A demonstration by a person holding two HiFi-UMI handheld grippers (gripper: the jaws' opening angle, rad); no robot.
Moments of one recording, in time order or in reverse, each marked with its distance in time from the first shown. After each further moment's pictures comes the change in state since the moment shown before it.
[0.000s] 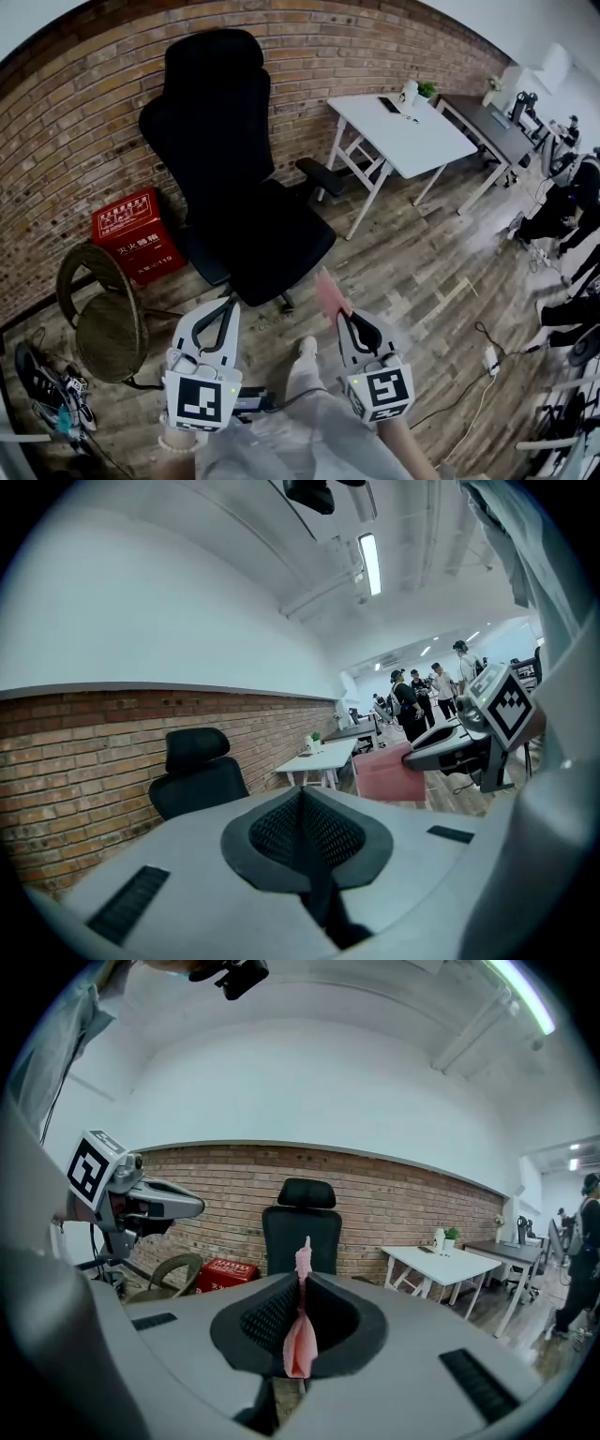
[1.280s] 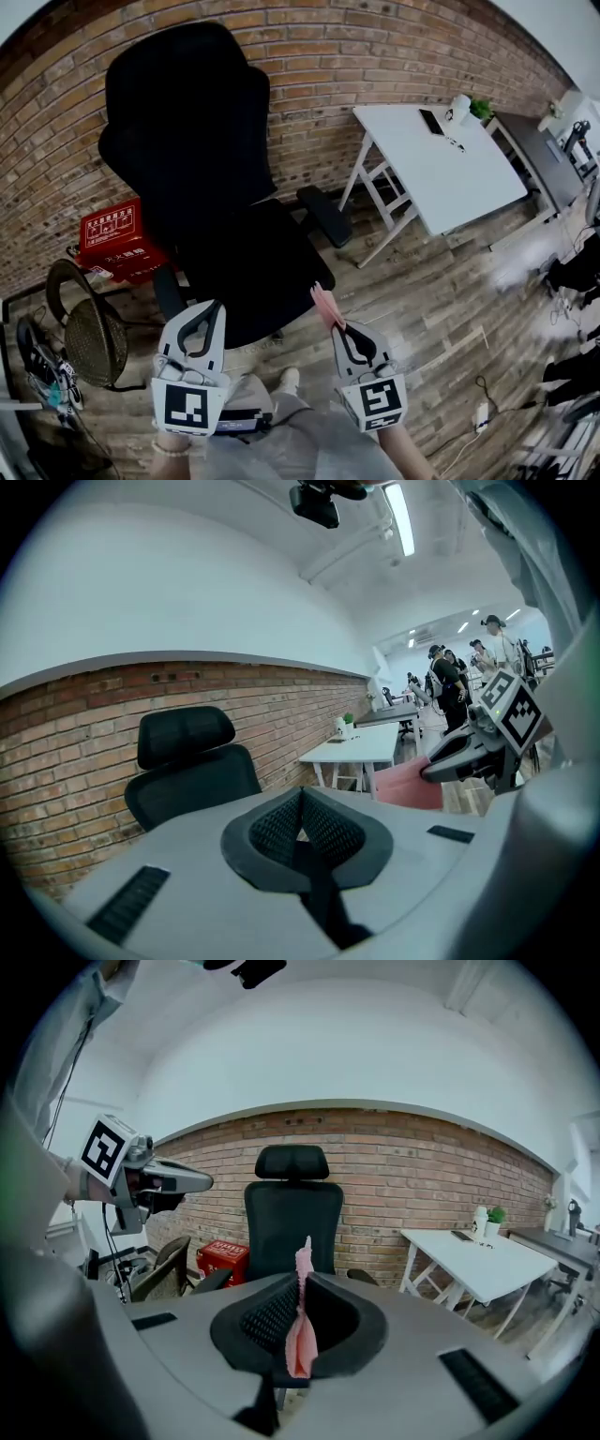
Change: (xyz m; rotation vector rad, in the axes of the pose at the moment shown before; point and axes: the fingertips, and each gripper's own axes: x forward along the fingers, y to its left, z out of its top) left arm 0.295 0.045 0.009 -0.020 0.135 0.176; right arm 0.224 -0.224 -0.022 -0.013 0.114 0.233
